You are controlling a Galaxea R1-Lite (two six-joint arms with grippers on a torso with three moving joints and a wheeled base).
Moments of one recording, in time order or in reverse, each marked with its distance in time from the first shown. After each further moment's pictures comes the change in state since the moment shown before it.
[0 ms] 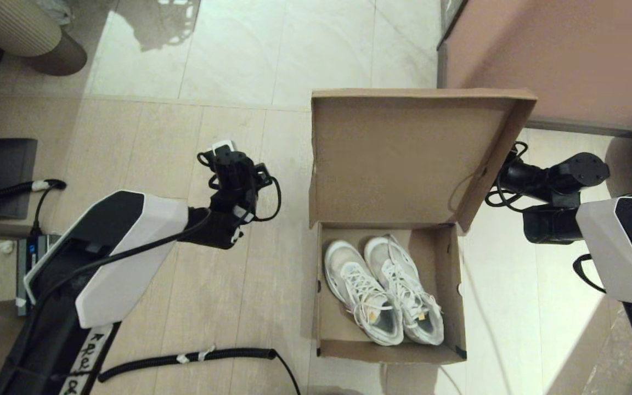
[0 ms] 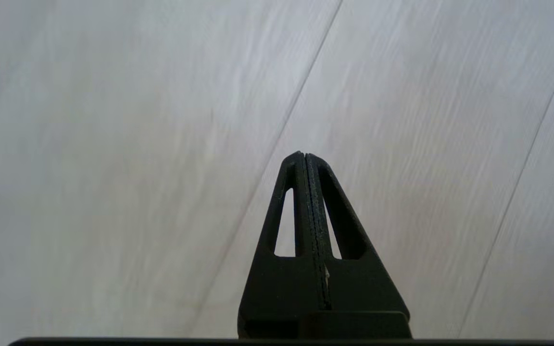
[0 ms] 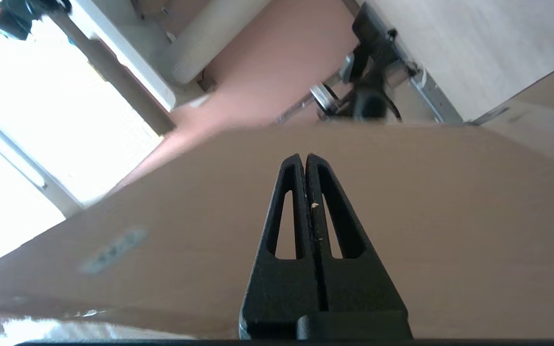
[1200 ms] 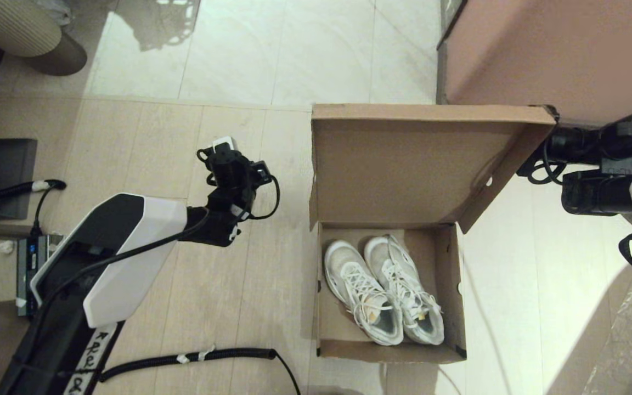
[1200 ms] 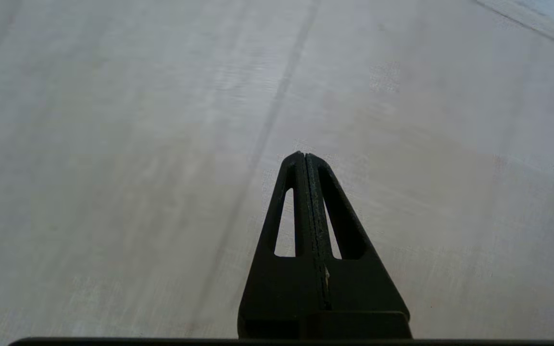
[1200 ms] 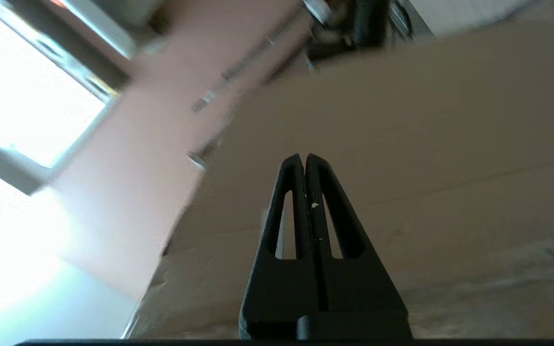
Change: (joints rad) left arm 0.013 0.030 -0.048 -0.004 -0.086 0.011; right arm -0.051 -0.194 0.024 0.000 0.275 0.179
